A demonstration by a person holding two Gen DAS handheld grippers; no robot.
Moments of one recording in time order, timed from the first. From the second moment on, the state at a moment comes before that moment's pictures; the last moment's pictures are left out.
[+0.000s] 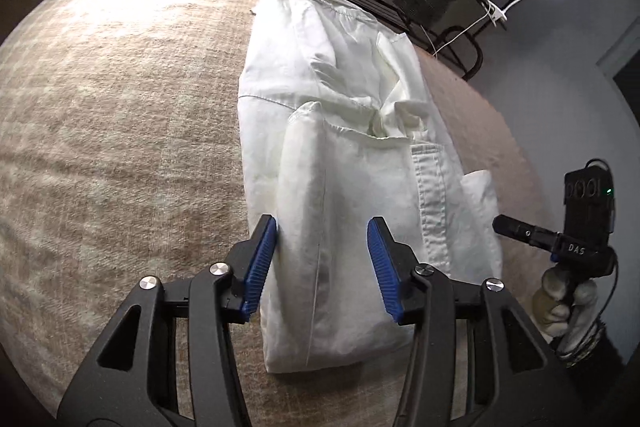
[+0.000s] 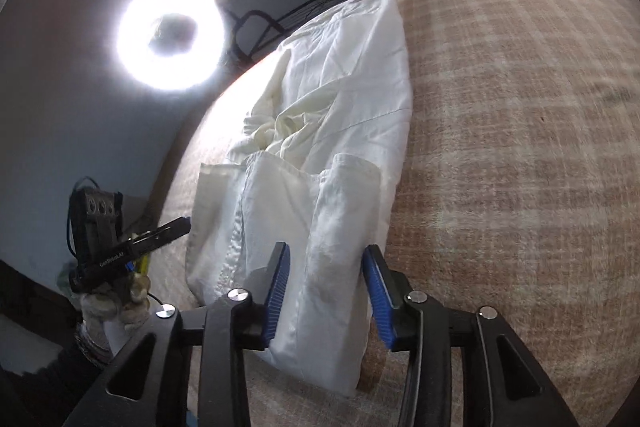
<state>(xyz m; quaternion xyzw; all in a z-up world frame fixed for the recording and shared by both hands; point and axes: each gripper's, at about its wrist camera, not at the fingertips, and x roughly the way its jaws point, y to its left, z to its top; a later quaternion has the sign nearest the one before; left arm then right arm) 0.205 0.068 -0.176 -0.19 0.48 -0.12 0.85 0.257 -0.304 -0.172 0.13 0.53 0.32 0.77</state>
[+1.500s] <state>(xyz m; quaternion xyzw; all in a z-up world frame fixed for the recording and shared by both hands) 0.311 0.096 -0.149 -0.12 0.45 -0.13 0.88 0.353 -0.268 -0.151 0.05 0.48 0.34 0.80</state>
